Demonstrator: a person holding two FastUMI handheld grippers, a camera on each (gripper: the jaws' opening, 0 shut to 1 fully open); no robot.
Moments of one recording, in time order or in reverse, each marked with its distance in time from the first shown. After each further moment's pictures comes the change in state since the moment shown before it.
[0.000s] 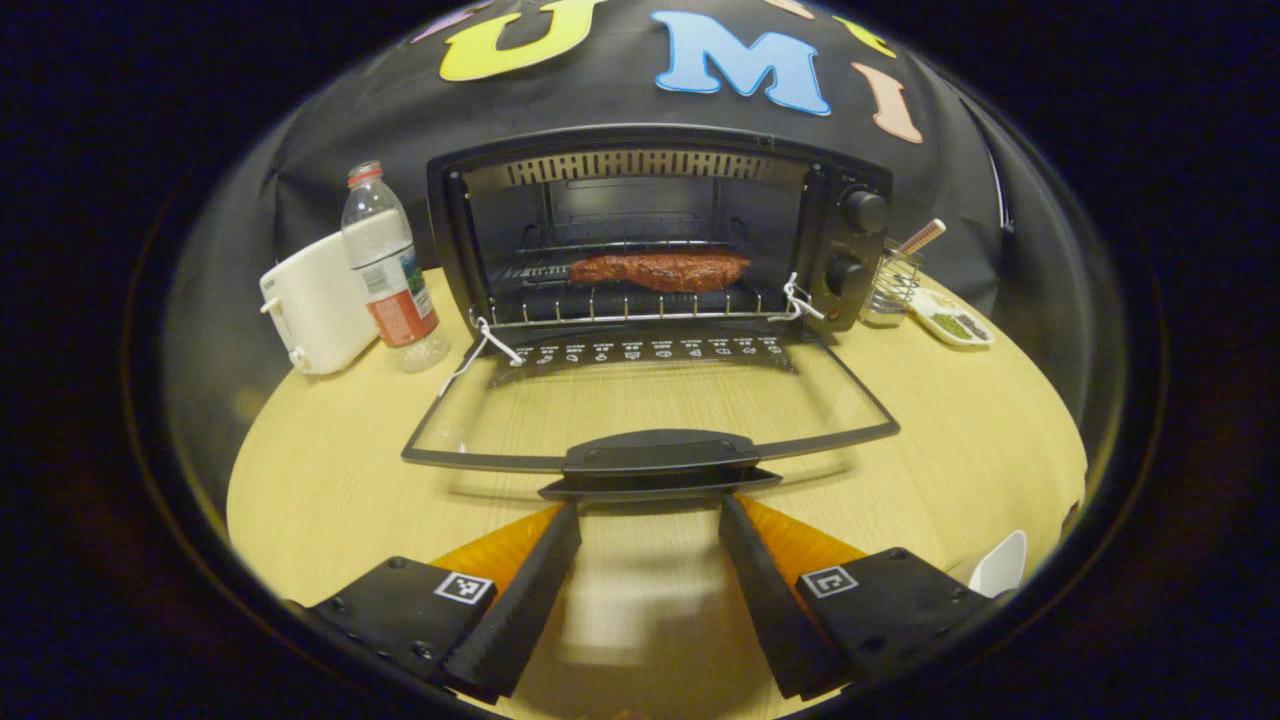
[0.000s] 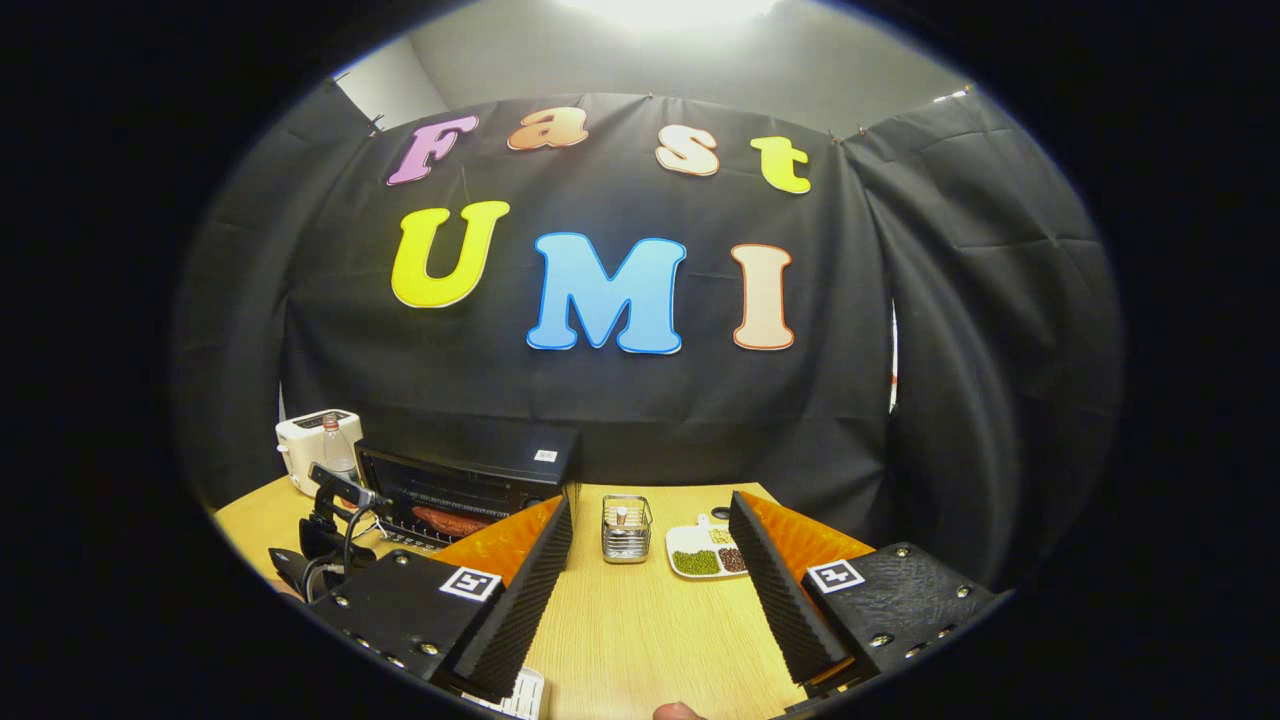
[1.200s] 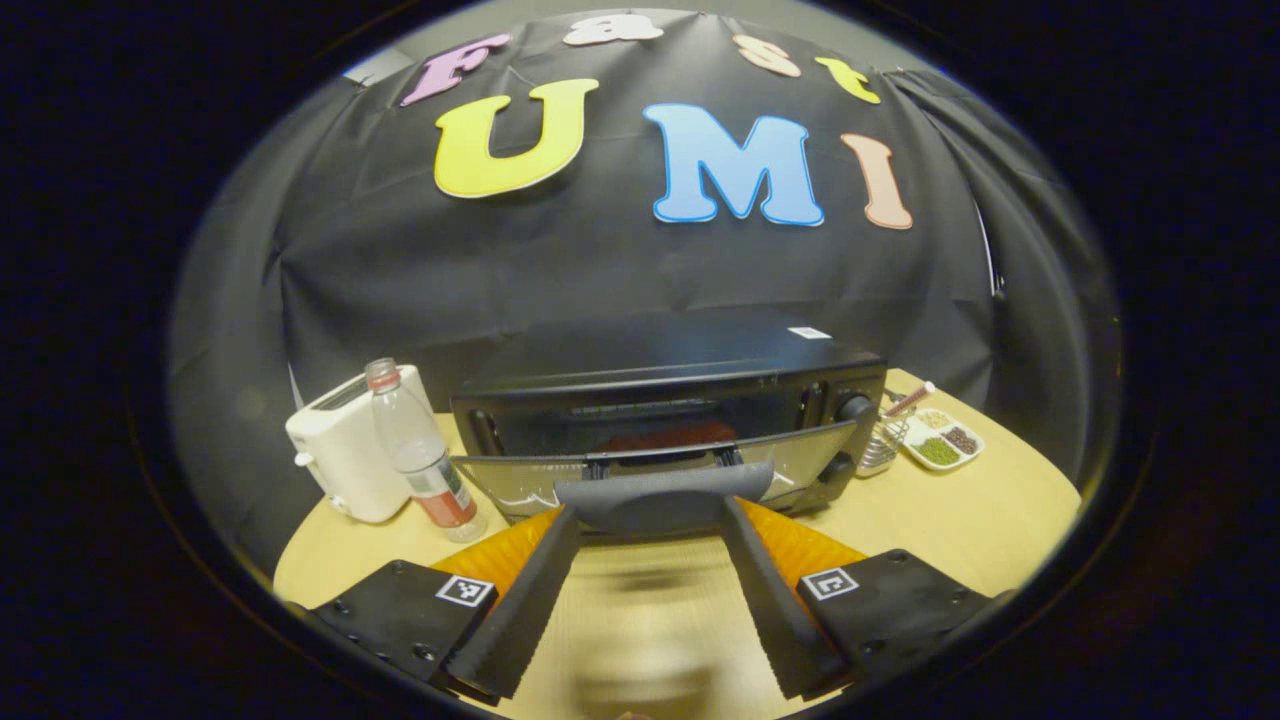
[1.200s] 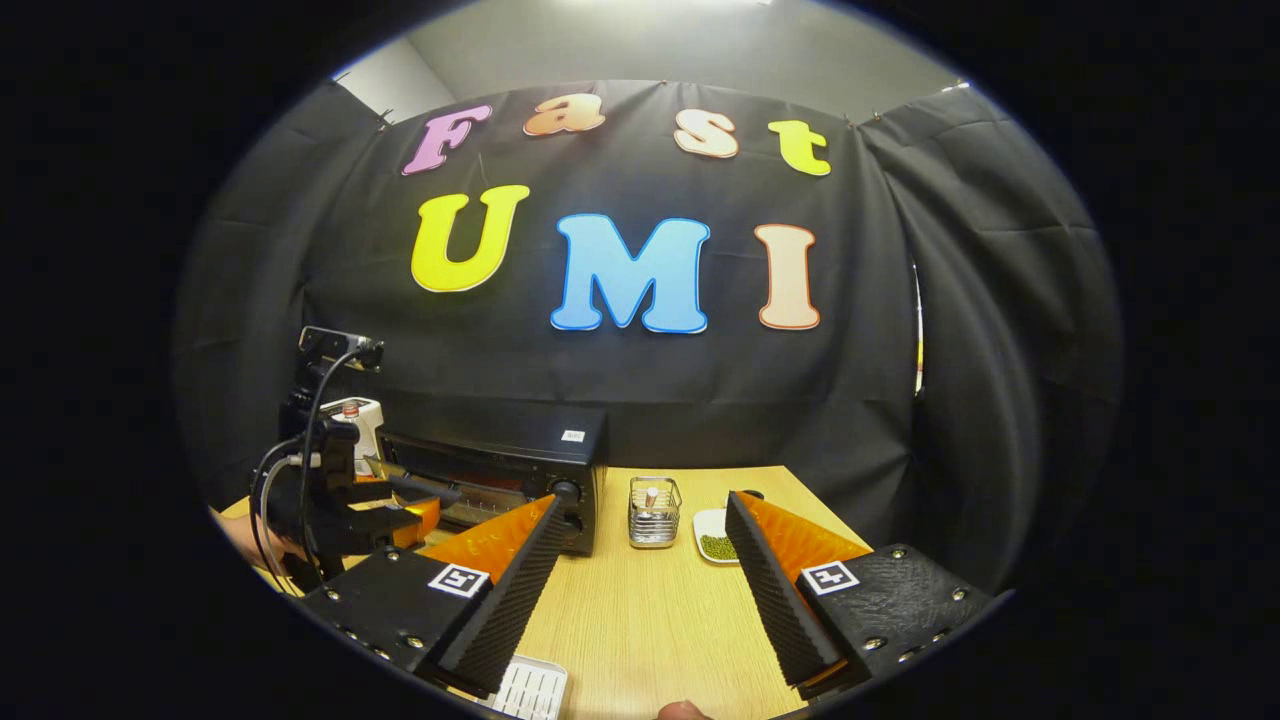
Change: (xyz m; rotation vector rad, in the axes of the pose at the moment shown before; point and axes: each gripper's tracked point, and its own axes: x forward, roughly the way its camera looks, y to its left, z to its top) left arm -0.067 0.007 0.127 0.053 -0.355 0.016; right arm 0.004 0.019 -0.019 0.013 0.049 0.049
